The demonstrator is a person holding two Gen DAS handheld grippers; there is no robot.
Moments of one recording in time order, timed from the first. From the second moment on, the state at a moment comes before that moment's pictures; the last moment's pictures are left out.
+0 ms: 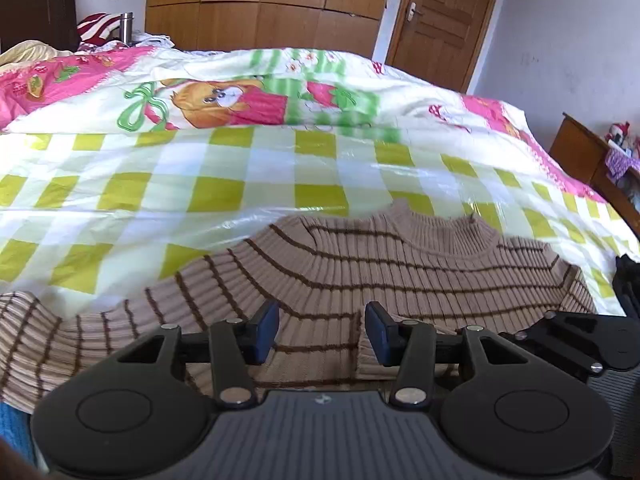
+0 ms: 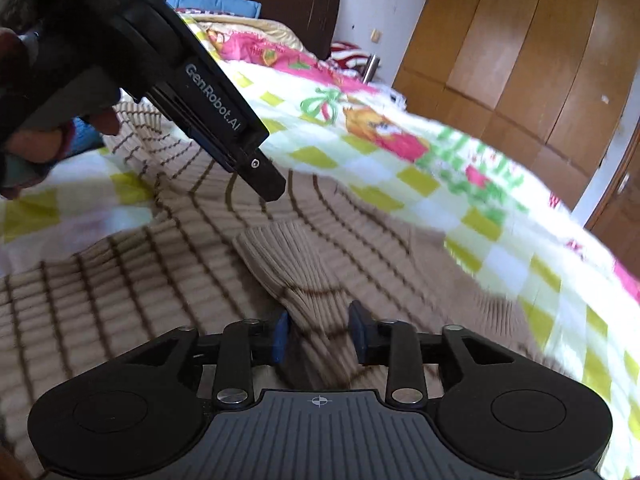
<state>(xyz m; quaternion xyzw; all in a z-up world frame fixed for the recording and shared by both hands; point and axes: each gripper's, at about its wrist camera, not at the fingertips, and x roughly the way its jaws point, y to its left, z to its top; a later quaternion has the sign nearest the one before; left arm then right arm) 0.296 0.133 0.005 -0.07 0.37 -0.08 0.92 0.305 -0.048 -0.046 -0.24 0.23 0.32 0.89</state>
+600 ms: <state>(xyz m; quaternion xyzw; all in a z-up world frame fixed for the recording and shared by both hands) 0.294 0.105 -0.012 -0.05 0.38 -0.13 0.91 0.272 -0.091 -0.023 -0.15 0.28 0.35 0.88</state>
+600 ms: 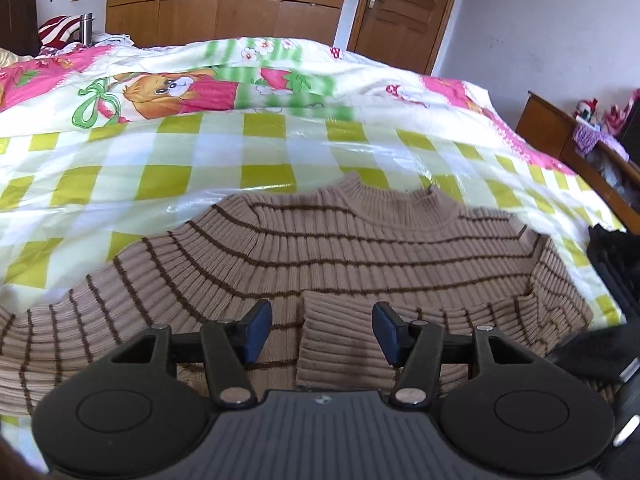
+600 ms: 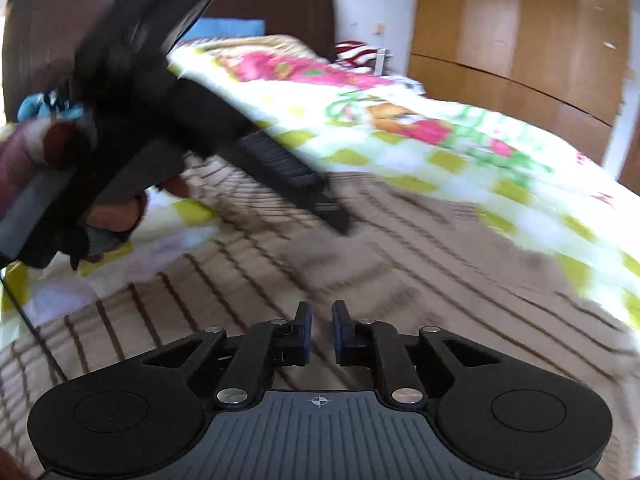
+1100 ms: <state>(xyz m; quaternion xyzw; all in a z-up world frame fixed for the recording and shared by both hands) 0.315 0.102 -0.025 -0.03 0.42 -0.16 0.89 0.354 -0.179 -0.013 -0.28 0.35 0.35 0.83</state>
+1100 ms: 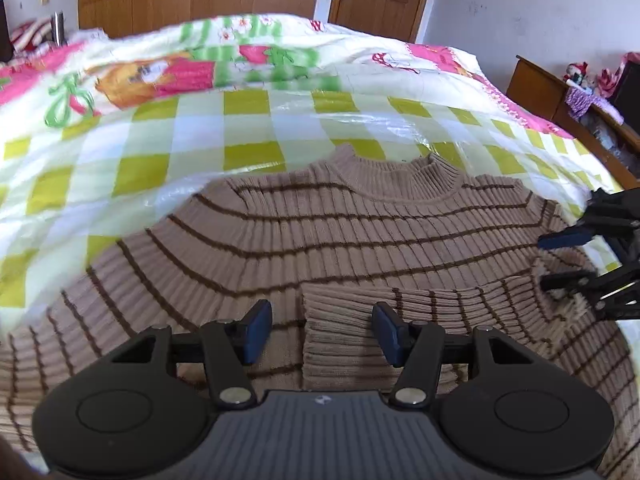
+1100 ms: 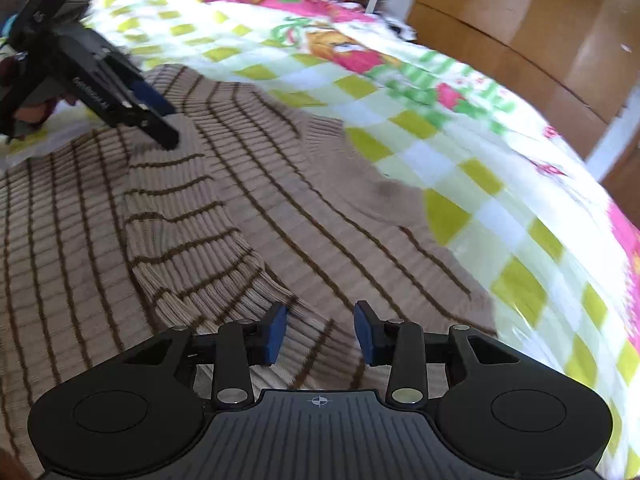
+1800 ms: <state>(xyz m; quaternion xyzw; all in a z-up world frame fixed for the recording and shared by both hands) 0.309 0.116 -0.024 -0.04 0.41 -0.12 0.90 0.391 -0.163 -0.016 -0.19 0.35 0.27 0.88</state>
